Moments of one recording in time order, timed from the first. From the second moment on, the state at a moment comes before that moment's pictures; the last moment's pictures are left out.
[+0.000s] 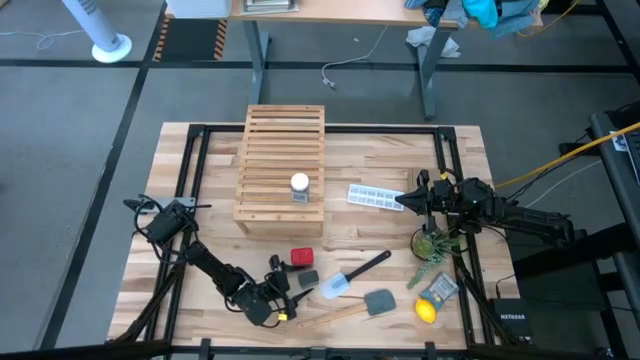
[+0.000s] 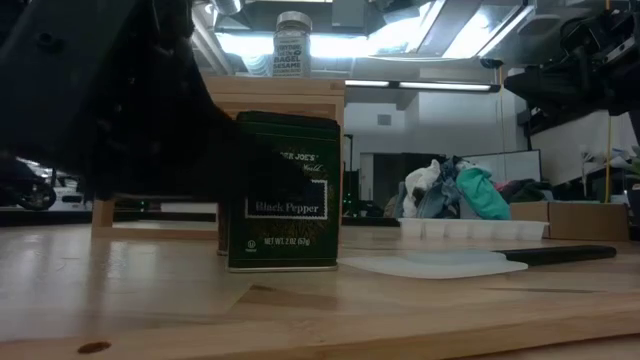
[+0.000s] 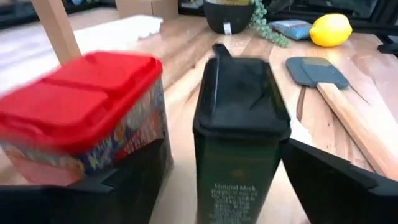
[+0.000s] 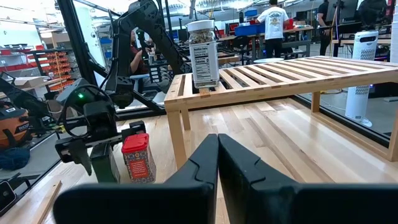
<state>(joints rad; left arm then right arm) -0.73 2.09 0.88 0.70 -1.05 -0.49 -0.21 0.01 0.01 0.05 -0.19 0.13</state>
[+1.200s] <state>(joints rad) -0.68 1.88 0.88 1.56 -1.39 0.62 -0.21 0.01 0.01 0.05 -0.19 0.13</state>
